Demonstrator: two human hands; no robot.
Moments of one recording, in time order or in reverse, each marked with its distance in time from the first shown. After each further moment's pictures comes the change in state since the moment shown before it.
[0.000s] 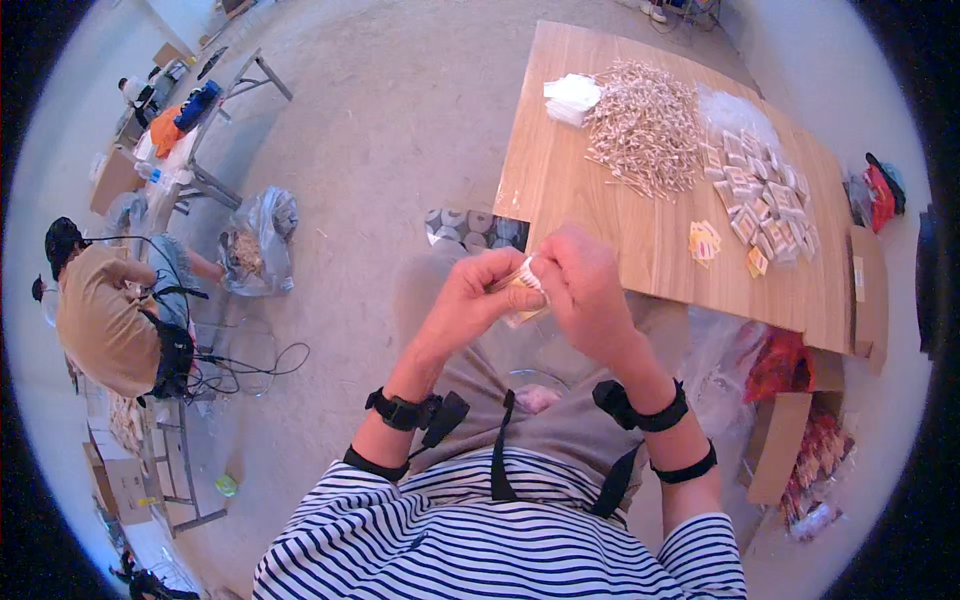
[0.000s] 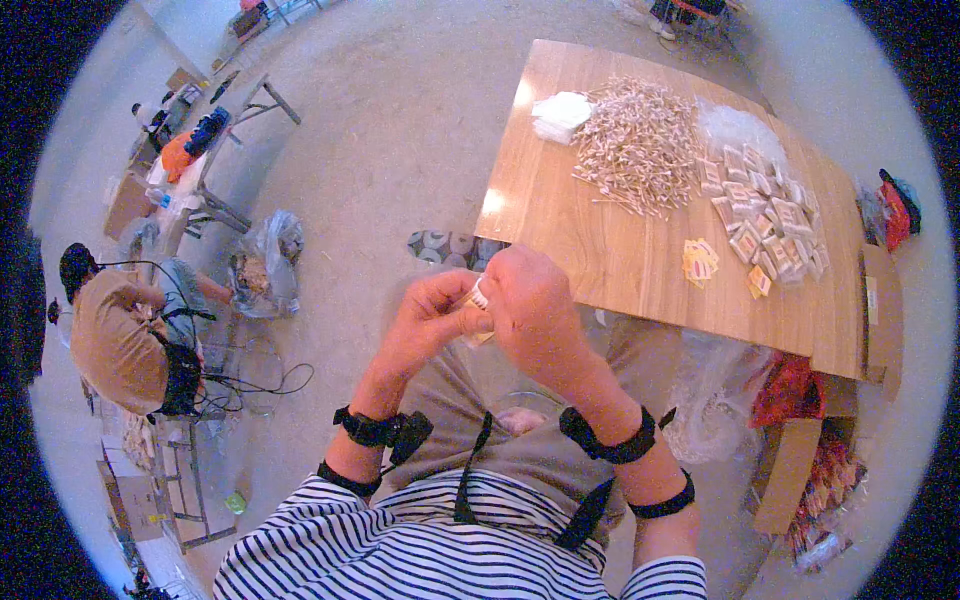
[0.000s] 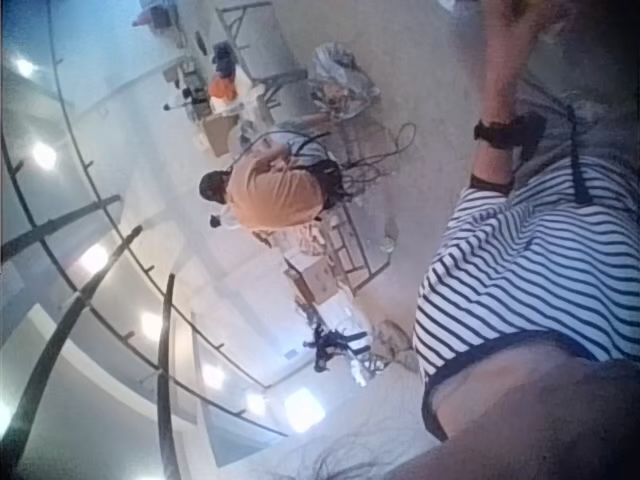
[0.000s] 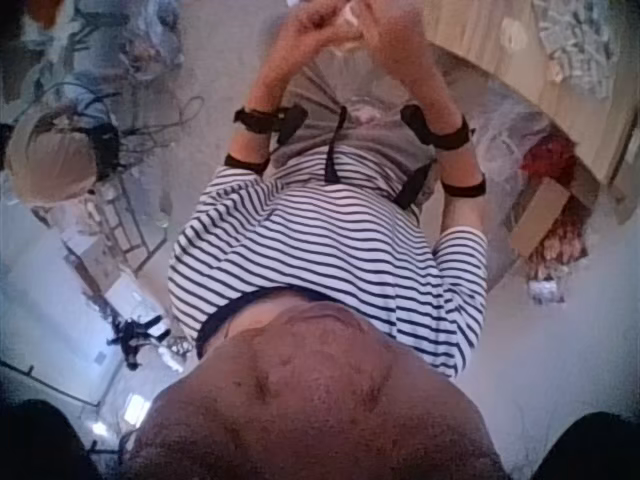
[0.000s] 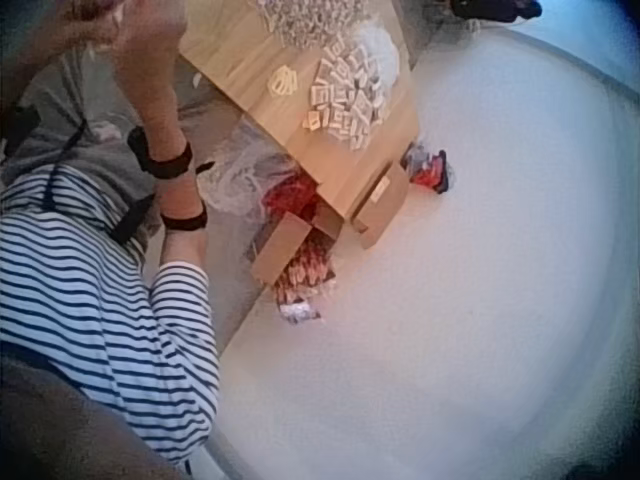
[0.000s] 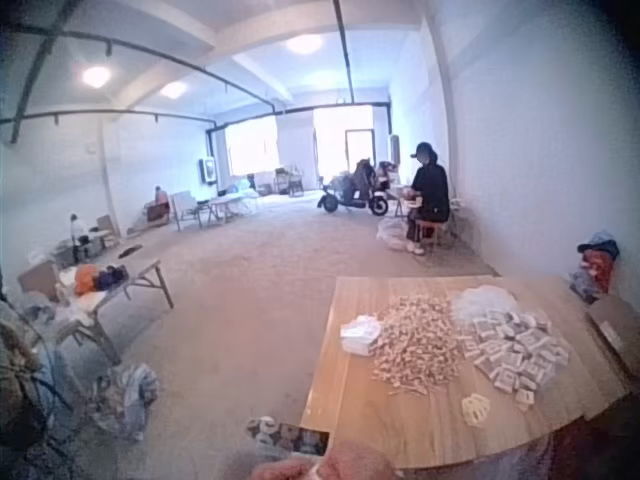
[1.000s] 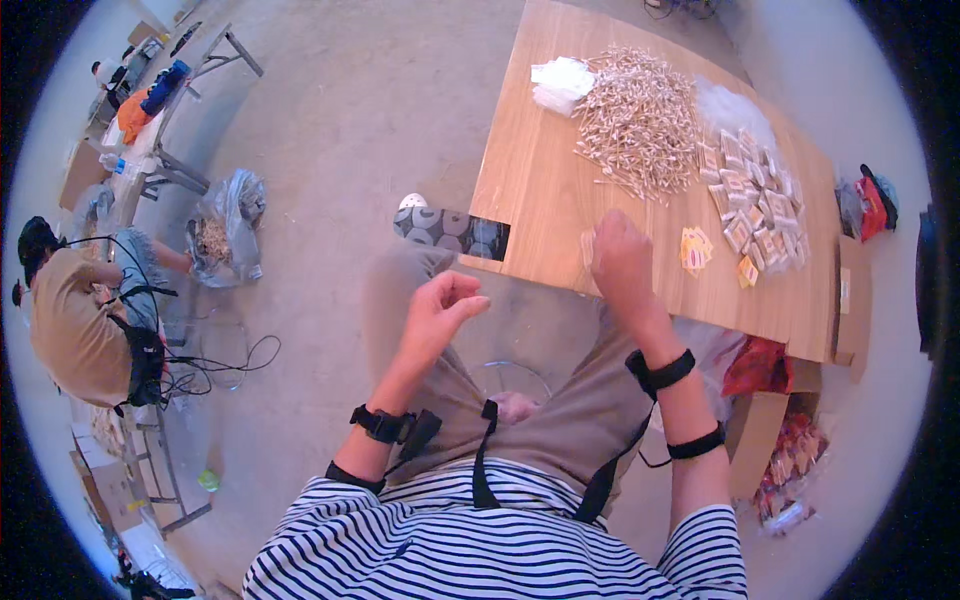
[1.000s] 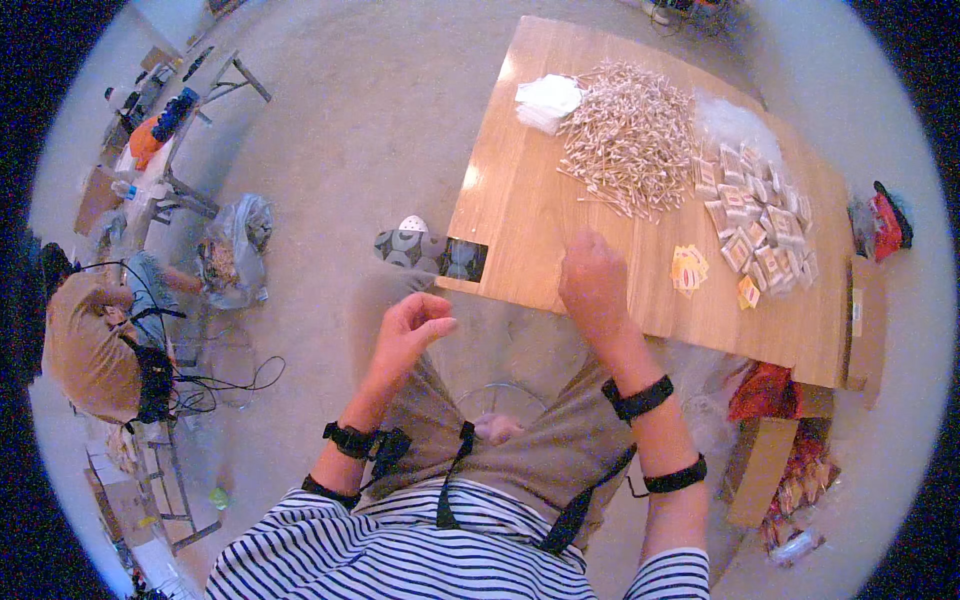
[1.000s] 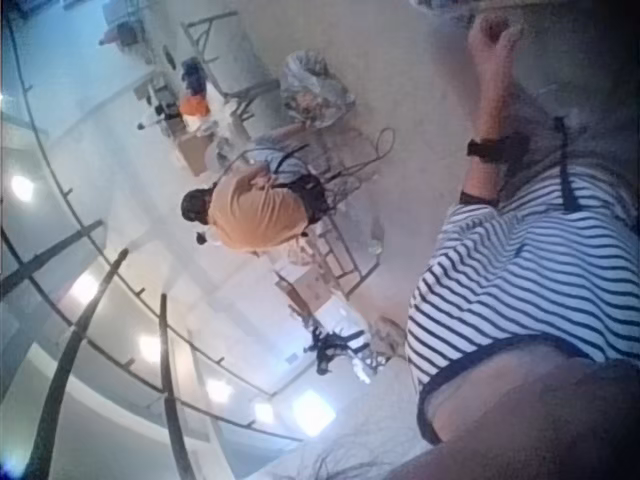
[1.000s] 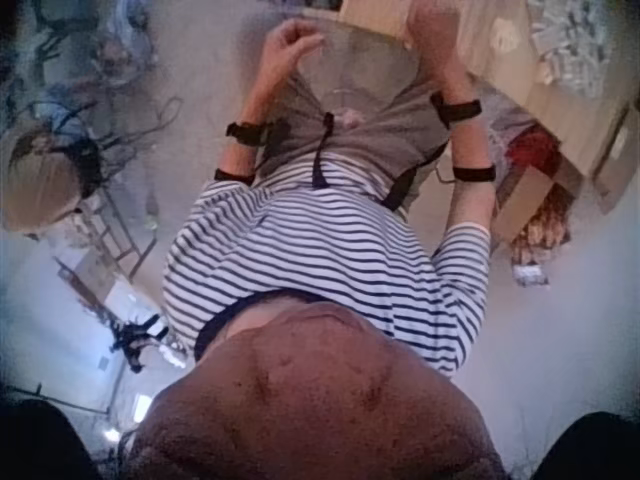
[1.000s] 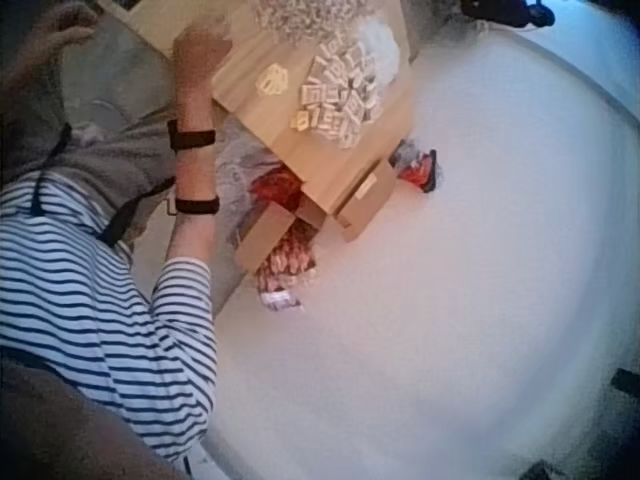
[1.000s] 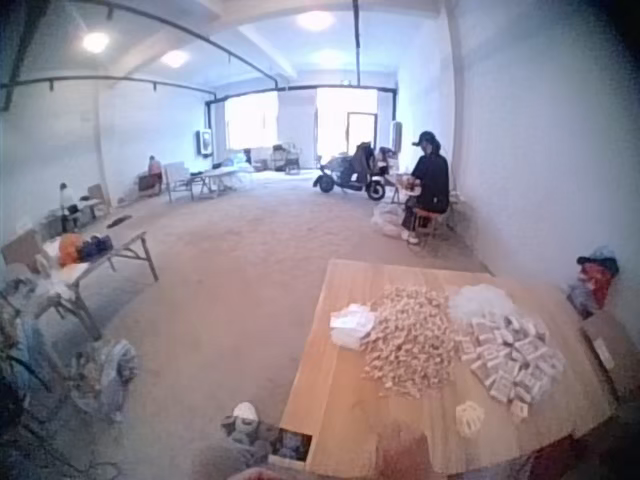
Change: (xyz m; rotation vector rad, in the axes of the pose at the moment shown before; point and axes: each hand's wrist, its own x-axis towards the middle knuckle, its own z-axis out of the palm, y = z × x) left_hand 0.002 -0.089 -0.023 0.039 0.334 -0.259; right_hand -0.011 0.152 -0.014 -0.704 -0.005 0.015
